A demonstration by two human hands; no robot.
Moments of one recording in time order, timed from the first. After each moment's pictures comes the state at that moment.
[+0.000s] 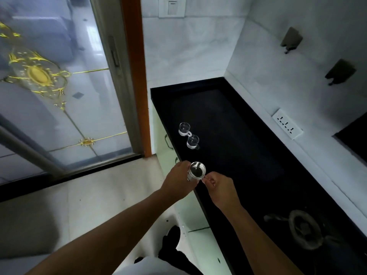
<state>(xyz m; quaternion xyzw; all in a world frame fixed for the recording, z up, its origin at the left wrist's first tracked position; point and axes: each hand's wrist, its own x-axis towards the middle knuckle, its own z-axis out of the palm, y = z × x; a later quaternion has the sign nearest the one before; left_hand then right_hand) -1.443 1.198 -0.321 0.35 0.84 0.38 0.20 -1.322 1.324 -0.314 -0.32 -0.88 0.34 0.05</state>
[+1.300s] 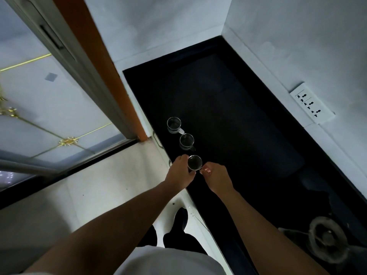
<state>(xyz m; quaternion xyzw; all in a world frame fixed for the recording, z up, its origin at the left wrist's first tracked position) -1.535 1.318 -0.428 0.30 0.85 0.29 0.32 -1.417 1.430 -0.429 -0.39 -0.84 0.36 -0.09</state>
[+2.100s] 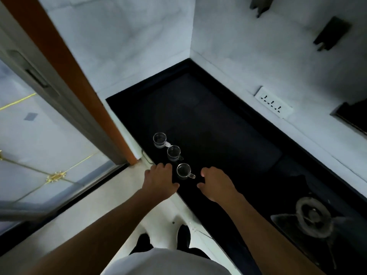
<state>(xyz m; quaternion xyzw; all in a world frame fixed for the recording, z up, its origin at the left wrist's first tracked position) -1.558 1.286 -0.347 0.45 0.86 0.03 0.24 -1.400 1.407 -0.322 -0.38 -0.88 0.22 -0.16</state>
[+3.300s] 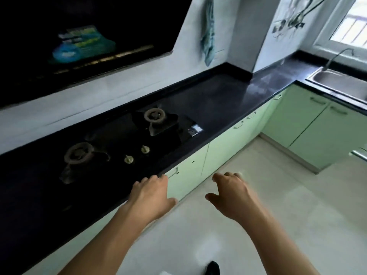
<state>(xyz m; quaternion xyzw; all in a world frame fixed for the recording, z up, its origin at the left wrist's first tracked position) -1.081 1.066 -0.189 0.93 0.30 -0.16 0.12 -0.943 0.896 -0.195 -0.91 -0.39 0.13 0.07</state>
